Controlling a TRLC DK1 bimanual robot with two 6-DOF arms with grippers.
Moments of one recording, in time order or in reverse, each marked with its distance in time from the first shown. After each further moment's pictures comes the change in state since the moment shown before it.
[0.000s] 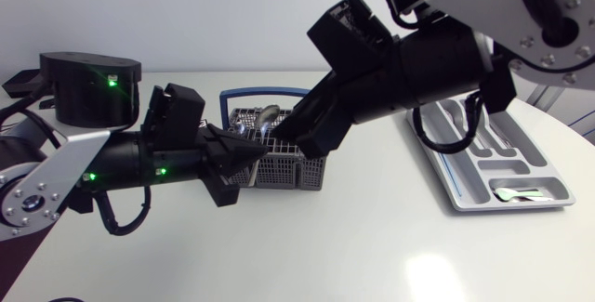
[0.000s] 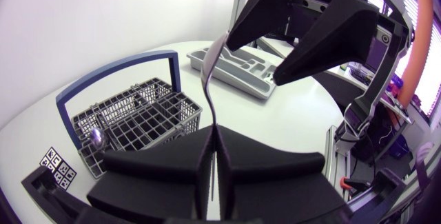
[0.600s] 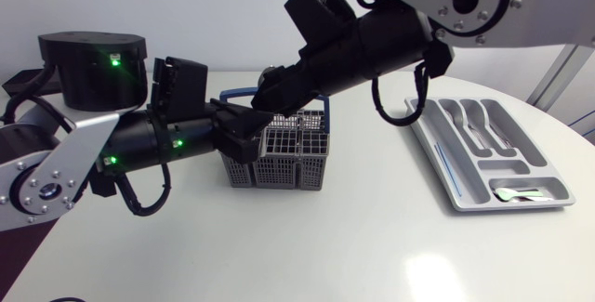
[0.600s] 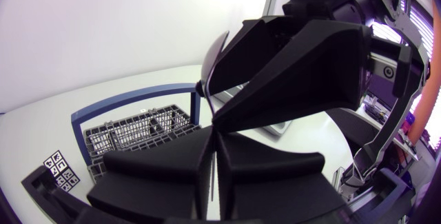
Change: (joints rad) left arm -0.031 0.057 0.050 0.151 -0.144 -0.172; right arm -0.047 0.183 0.159 0.047 -0.094 0.119
